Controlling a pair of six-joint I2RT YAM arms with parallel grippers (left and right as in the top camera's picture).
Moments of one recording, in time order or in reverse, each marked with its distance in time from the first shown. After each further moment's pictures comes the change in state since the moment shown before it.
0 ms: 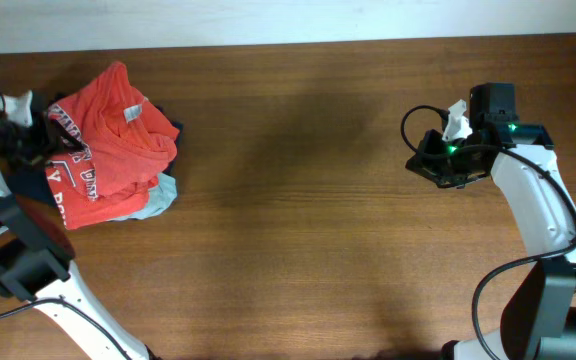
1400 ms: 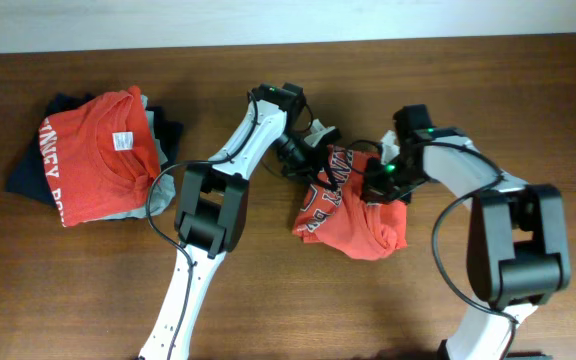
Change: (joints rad) left arm -1.007 0.354 0.118 0.044 0.428 -0.045; right arm 0.190 0.291 -0.034 0.086 -0.018 0.009
